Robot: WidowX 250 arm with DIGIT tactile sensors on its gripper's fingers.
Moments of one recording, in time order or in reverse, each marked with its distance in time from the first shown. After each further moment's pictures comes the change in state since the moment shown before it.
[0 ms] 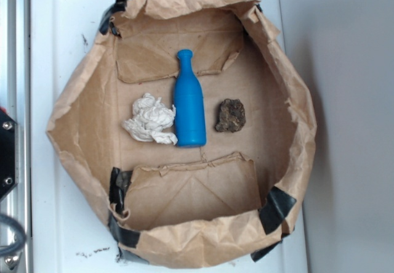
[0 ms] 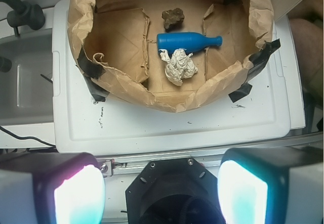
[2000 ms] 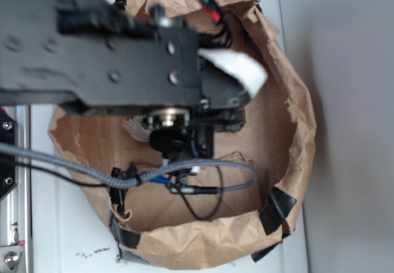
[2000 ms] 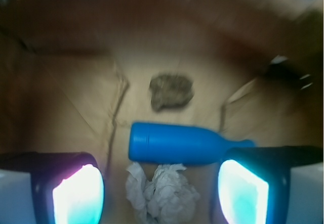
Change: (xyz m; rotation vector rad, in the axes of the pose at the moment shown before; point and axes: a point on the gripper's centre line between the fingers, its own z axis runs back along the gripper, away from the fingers) arm 0.123 0.031 -0.160 0.064 -0.007 -0.153
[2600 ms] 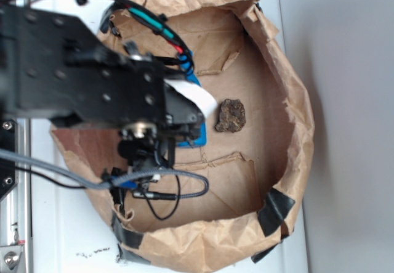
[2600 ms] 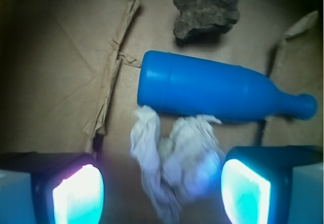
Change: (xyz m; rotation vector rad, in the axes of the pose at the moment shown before) arm -0.028 0.004 -0.008 -0.054 0.040 0.006
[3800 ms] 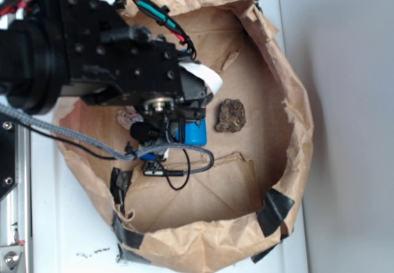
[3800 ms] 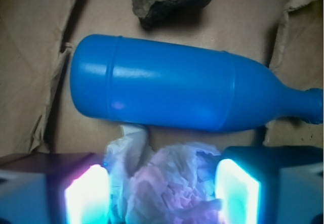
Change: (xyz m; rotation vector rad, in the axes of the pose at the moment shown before) arm 0.006 0.008 -0.039 0.028 0.041 0.004
